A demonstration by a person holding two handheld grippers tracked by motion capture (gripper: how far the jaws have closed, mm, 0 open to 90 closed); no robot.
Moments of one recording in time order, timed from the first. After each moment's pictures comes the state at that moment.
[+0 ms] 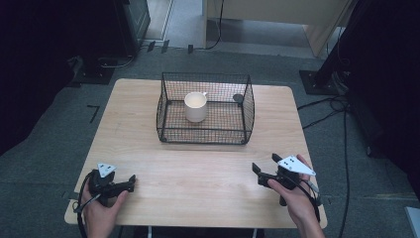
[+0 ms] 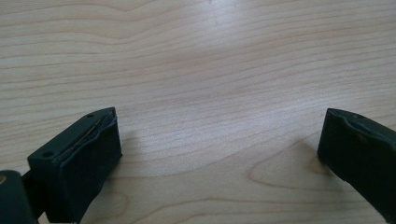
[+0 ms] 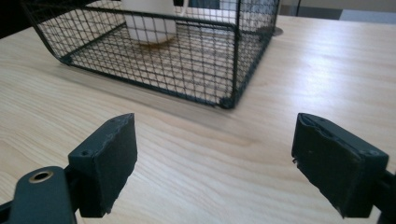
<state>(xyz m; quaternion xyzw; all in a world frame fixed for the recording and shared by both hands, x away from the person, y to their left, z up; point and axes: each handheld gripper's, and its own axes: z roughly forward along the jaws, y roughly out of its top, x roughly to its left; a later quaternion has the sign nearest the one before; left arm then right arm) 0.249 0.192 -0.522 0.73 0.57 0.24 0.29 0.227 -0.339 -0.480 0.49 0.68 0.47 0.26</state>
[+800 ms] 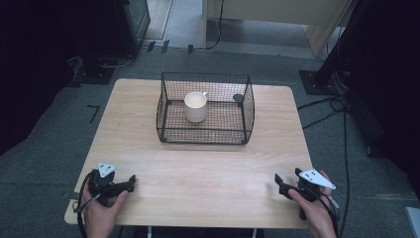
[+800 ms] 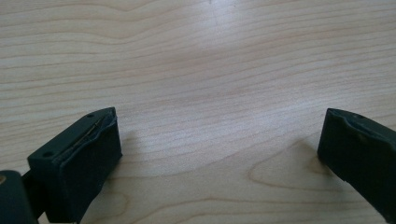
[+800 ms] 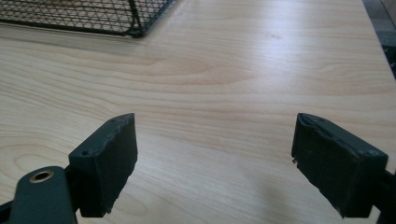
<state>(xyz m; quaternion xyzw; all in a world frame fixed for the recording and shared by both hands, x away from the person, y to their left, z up) 0.249 0.192 -0.522 0.73 0.58 0.24 0.29 0.202 -0.404 -0.520 0.57 0.66 0.41 0.27</state>
